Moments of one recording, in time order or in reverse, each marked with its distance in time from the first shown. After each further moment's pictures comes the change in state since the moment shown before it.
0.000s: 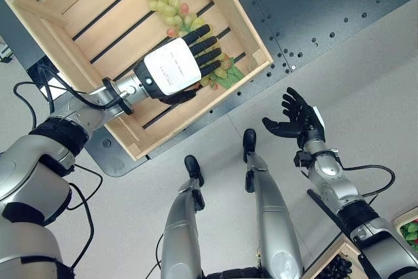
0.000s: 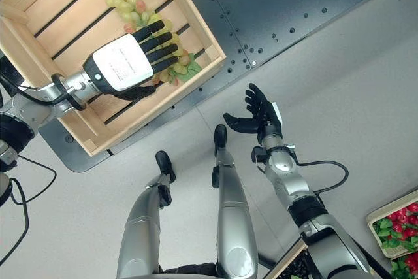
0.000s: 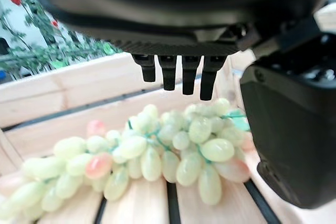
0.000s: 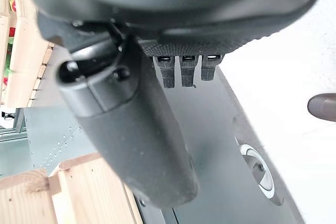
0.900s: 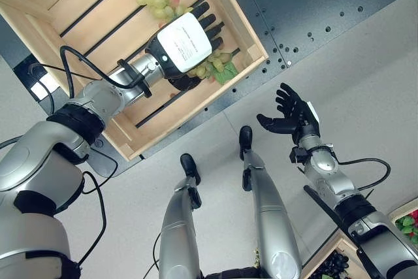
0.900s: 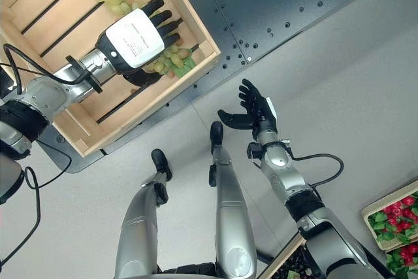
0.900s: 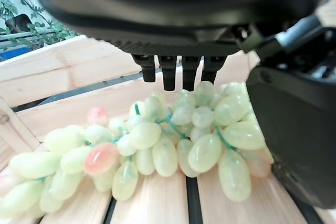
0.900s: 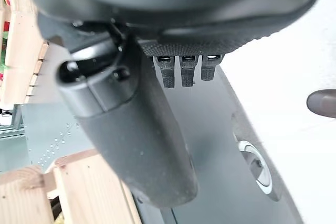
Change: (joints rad) left arm -0.114 -0.079 -0.036 -0.030 -0.132 0.116 -0.325; right arm -0.036 0.000 0.041 0.005 0.033 0.000 -0.004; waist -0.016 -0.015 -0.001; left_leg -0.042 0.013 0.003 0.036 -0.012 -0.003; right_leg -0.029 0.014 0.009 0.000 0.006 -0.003
